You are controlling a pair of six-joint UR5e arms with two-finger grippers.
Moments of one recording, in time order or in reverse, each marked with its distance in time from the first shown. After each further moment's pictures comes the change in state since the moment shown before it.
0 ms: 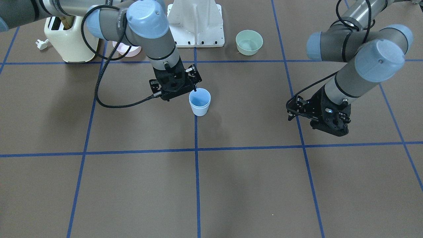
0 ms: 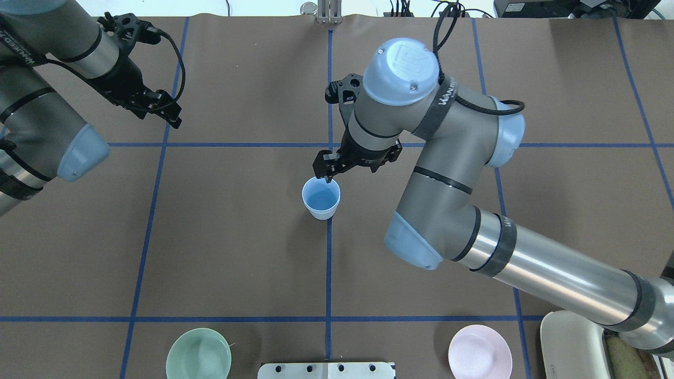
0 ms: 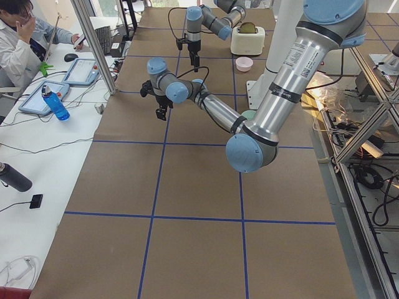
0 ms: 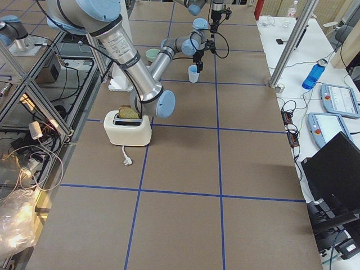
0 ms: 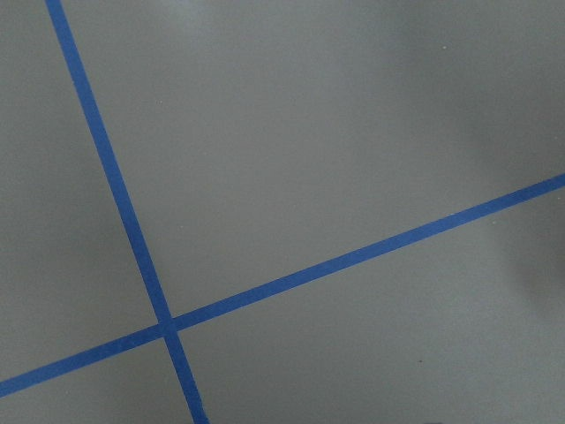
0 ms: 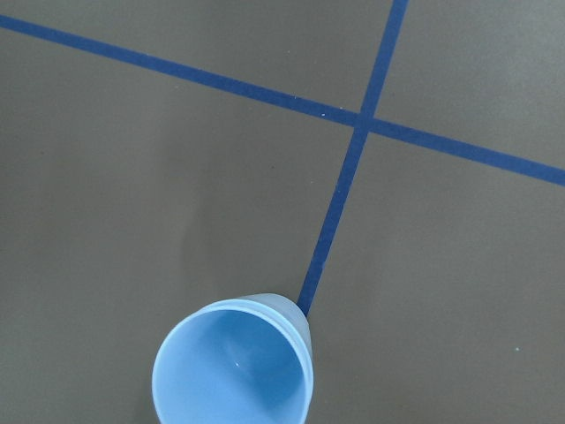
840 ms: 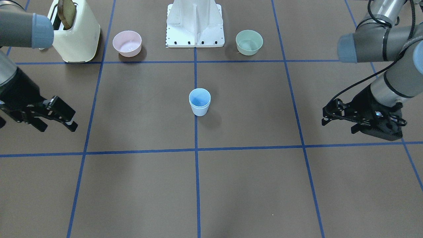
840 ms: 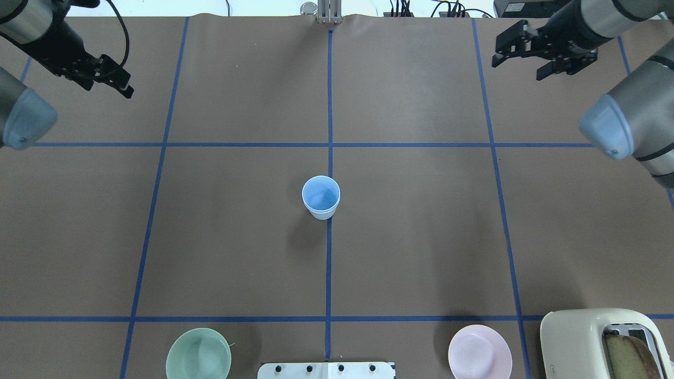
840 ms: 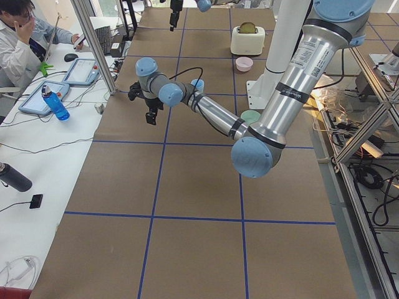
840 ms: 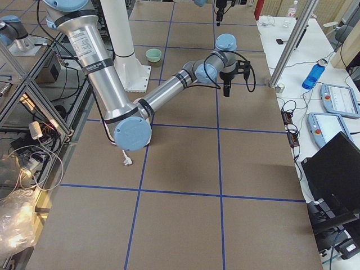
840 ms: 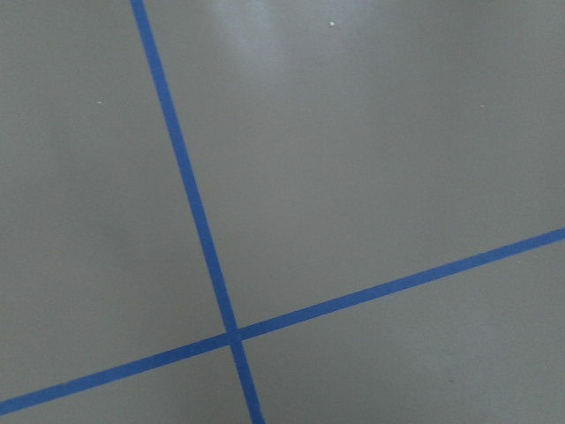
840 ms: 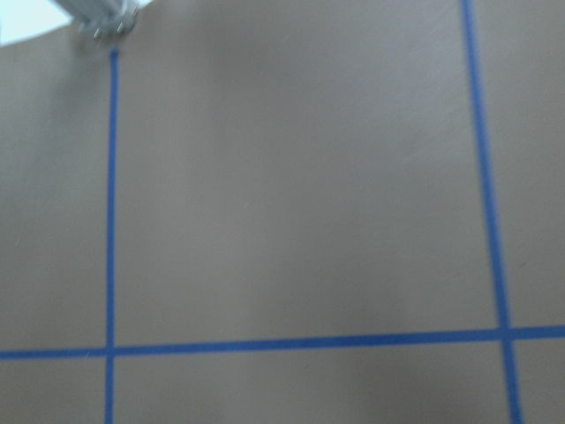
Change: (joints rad) left arm -0.162 0.067 0.005 0.023 -0.043 0.115; right arm 0.479 -0.316 0.038 0.187 0.214 0.049
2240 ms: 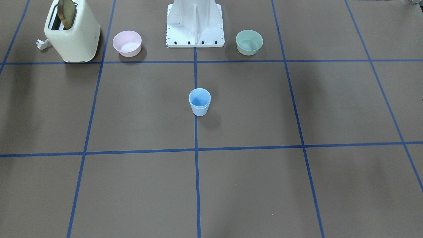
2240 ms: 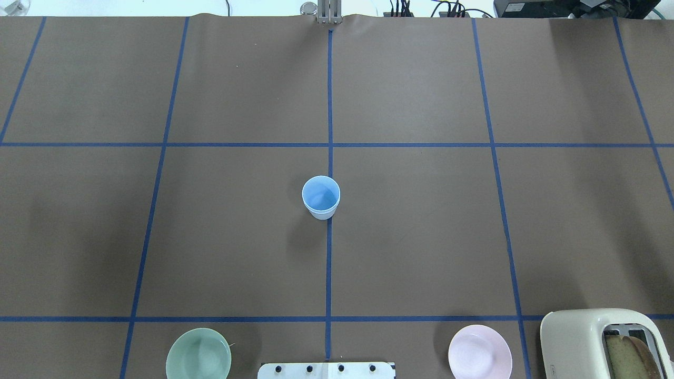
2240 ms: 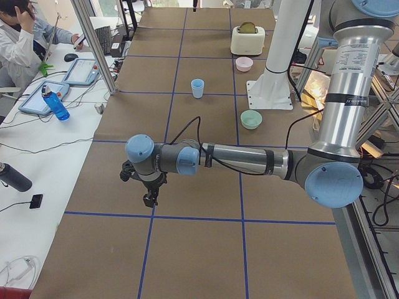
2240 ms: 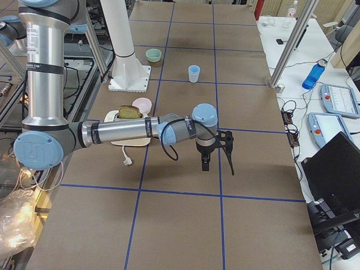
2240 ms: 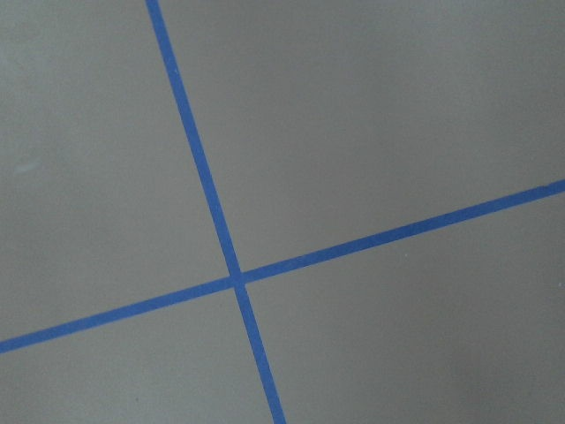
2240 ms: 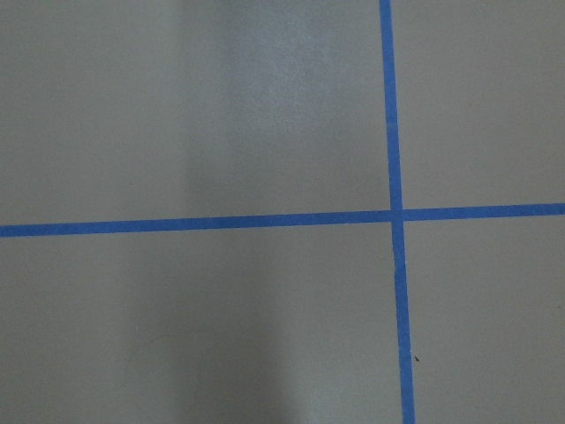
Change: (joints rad) left arm -0.331 0.300 0.110 0.075 -0.059 0.531; right arm 0.283 -0.489 0.000 0.004 0.053 -0.600
